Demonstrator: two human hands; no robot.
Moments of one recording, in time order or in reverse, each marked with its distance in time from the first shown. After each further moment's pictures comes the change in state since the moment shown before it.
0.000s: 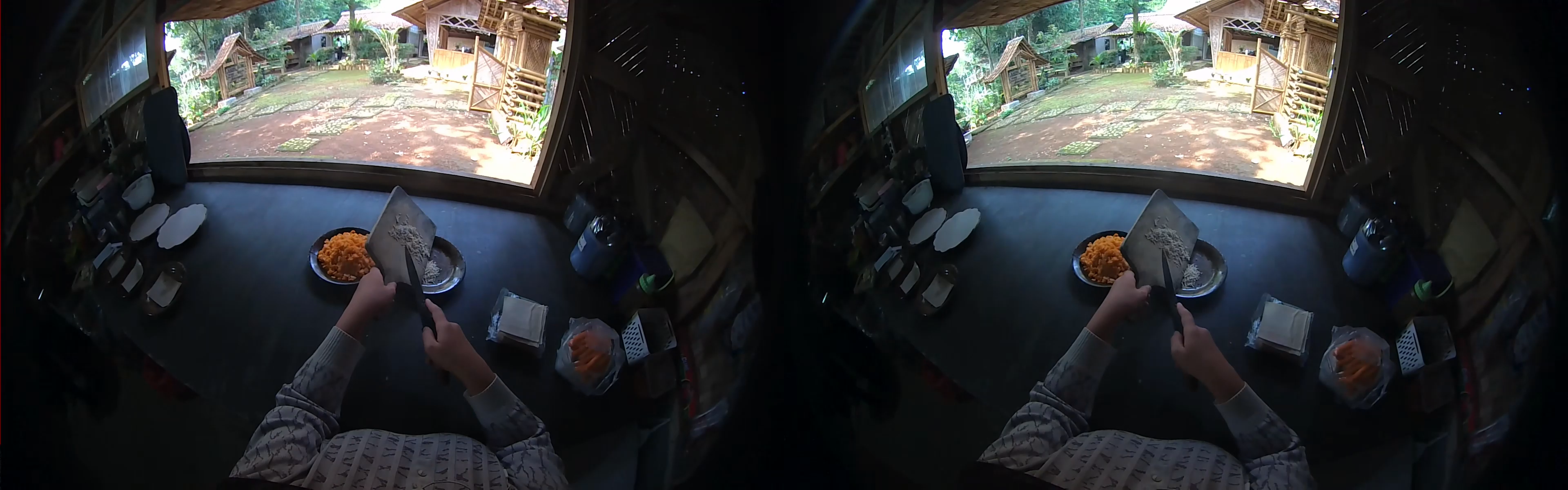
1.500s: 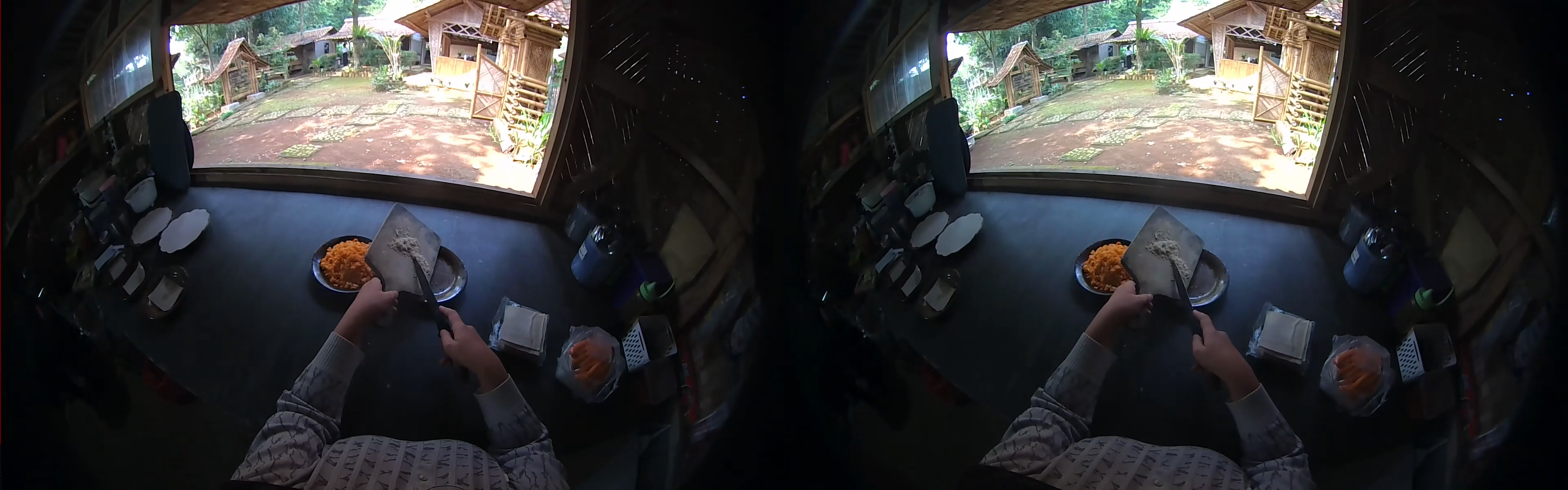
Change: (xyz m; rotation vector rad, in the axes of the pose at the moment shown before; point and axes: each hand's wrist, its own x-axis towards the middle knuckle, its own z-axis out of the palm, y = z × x) left_hand 0.011 -0.010 -0.001 -0.319 -0.114 -0.068; right_hand 0.008 0.000 -0.029 0.012 -0.101 0.274
